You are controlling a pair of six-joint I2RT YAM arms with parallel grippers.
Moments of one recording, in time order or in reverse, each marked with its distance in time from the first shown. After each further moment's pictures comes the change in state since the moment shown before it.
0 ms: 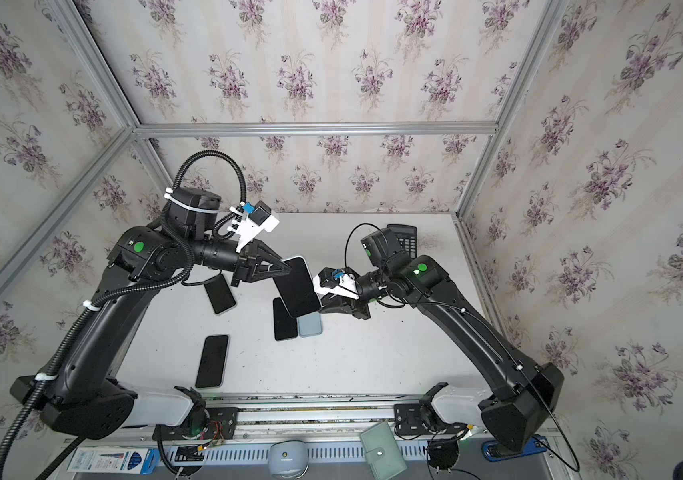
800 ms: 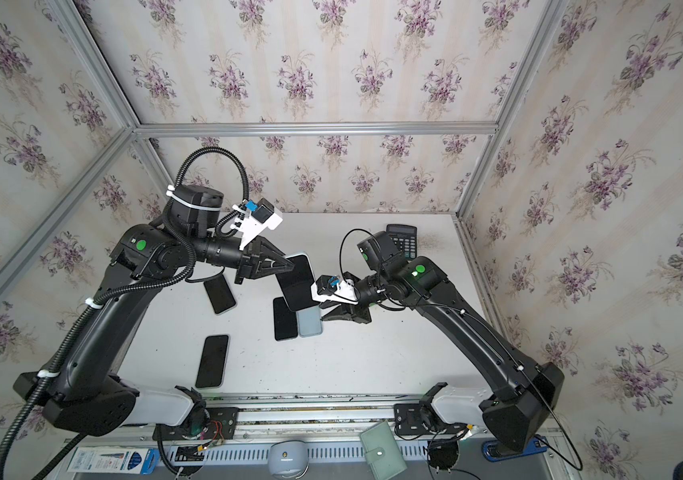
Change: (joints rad) left arm -0.026 0.016 0.025 0.022 -0.037 0.023; right arm 0.031 -0.004 -0.001 -0.035 0.071 -0.022
